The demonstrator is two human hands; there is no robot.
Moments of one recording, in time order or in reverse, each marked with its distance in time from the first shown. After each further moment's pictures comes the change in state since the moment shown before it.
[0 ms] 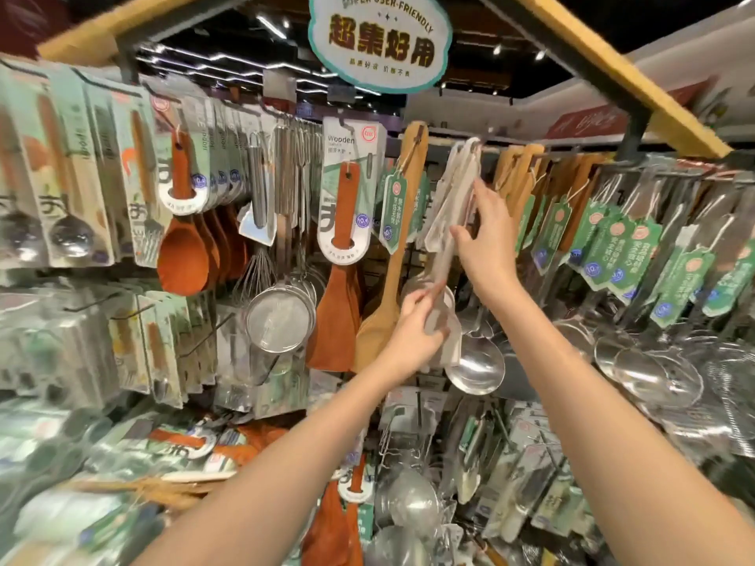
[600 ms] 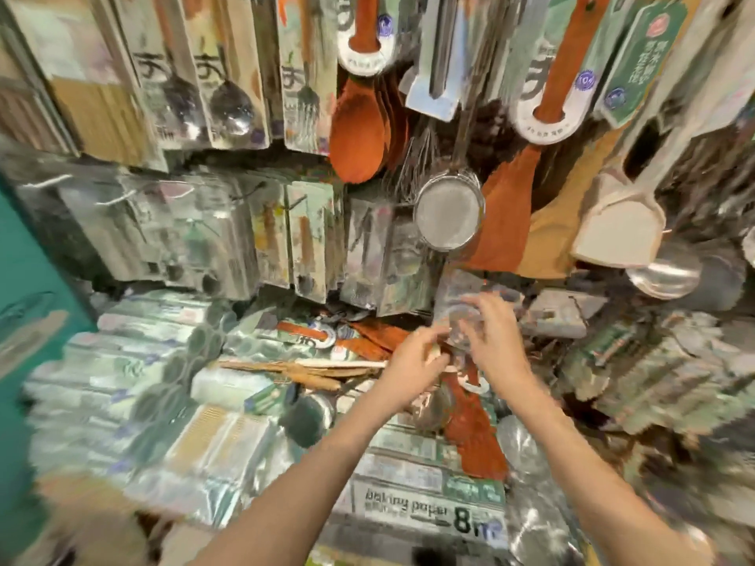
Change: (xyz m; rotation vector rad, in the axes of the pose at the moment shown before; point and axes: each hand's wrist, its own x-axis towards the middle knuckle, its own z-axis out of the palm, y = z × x) left_hand -0.196 -0.173 -0.128 0.009 -0.084 -0.206; right_hand -0.251 -0.036 0.180 -0.113 -0.481 0.146
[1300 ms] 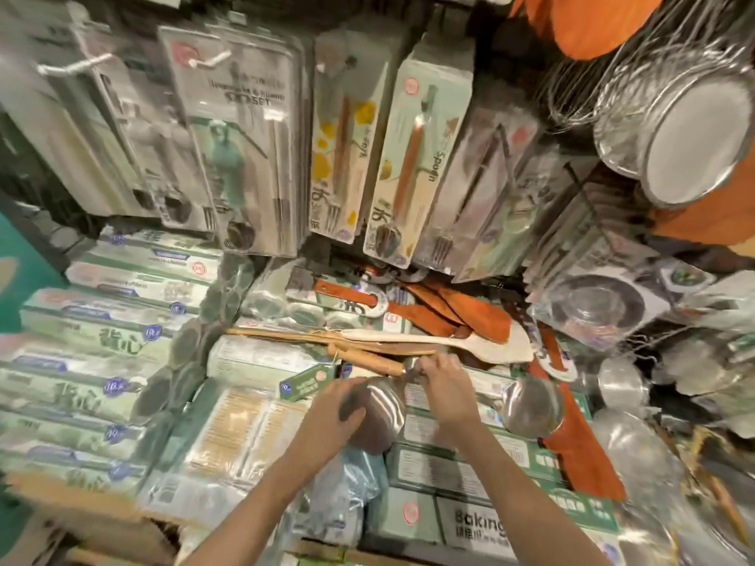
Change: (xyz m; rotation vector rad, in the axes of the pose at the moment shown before) left_hand -0.087 -0.269 -0.112 0.096 0.013 -0.319; right_hand -0.021 0.023 0.286 -0.430 -0.436 0.112
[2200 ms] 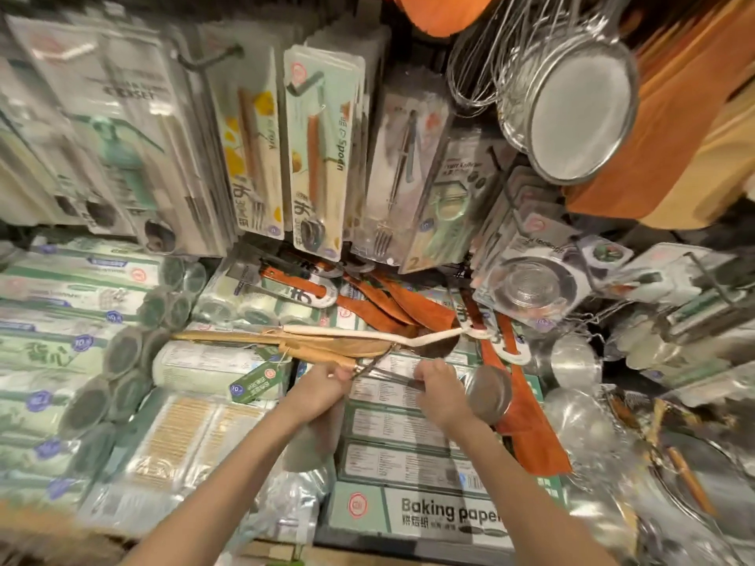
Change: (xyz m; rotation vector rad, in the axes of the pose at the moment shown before) left_hand 0.031 0.093 0.015 -0.151 -0.155 -0.367; right_hand -0.020 0.070 -0.005 0.165 -0.178 0.143
